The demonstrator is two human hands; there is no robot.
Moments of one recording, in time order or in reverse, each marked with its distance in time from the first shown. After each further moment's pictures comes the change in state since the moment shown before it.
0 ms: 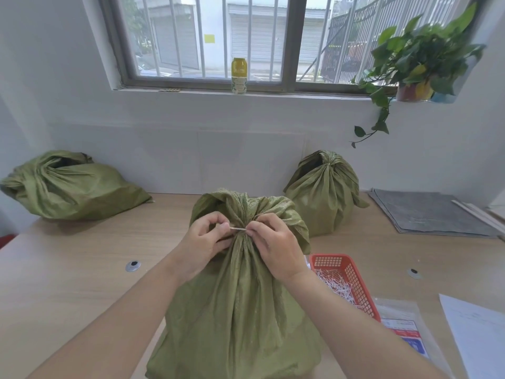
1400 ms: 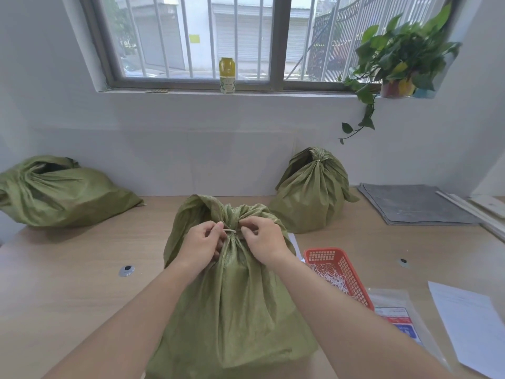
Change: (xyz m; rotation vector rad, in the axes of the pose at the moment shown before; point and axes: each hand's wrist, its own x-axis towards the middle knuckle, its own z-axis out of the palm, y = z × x) left_hand 0.005 -0.014 0.003 0.465 0.285 -0.093; right_hand 0.022 -0.016 0.012 0.194 -0.270 0.649
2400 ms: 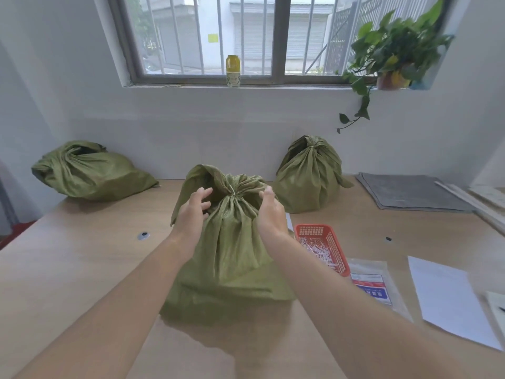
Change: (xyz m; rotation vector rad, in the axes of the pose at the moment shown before) left_hand -0.156 0.059 0.020 -0.224 0.151 -0.118; right_hand -0.146 -0.032 -0.068 0.522 0.134 0.328
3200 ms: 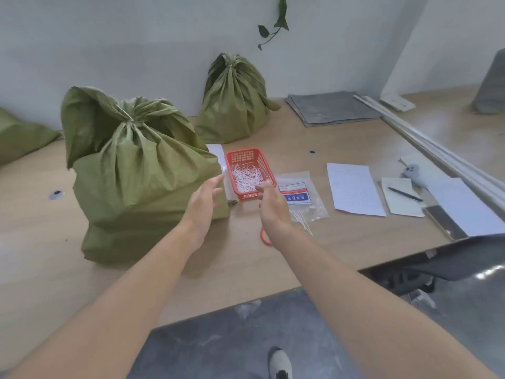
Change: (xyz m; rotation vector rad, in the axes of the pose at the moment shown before) left_hand -0.140 -0.087 0.168 0.027 -0.346 -0.122; right_hand -0.083 0.147 -0.185 0.026 0.230 0.182
